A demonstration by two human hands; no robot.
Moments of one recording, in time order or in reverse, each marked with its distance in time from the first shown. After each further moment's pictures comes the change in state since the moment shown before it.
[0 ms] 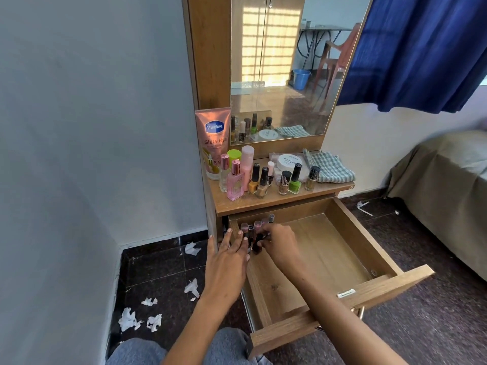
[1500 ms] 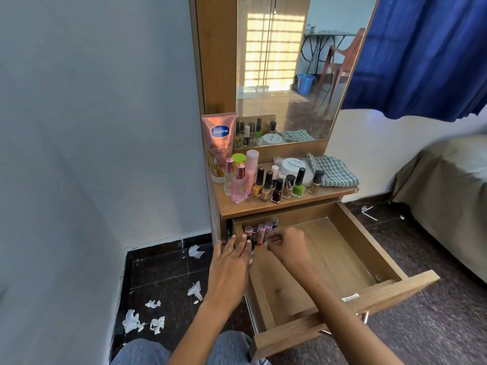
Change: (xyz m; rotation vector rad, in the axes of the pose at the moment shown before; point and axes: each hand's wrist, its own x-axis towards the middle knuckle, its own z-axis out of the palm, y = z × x) left_hand -0.001 -0.006 0.006 0.022 0.017 0.029; right_hand -0.011 -0.001 -0.016 0.207 0.031 0.004
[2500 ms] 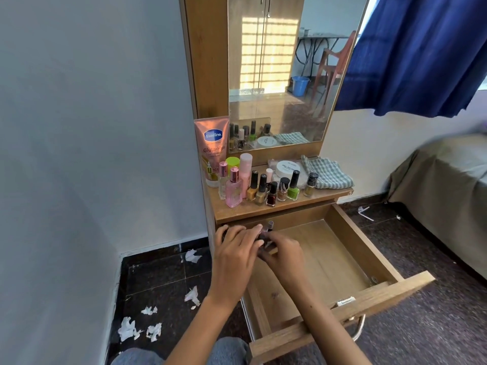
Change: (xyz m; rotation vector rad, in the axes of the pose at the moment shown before) left_hand 0.016 0.015 -0.012 -0.229 0.544 0.178; right_hand -0.017 0.011 0.009 0.009 0.193 -0.288
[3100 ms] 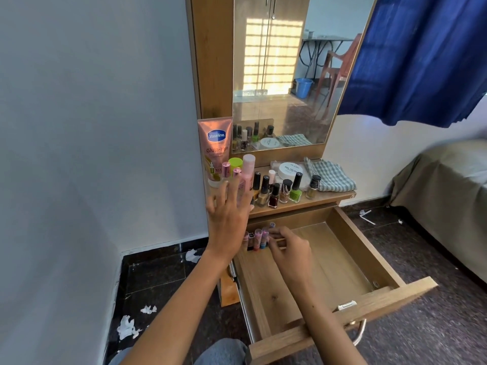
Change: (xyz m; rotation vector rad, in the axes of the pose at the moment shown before) left_hand 0.071 -0.027 0.007 0.402 0.169 0.066; right_hand 0.003 0.000 -0.006 0.039 0.157 0.096
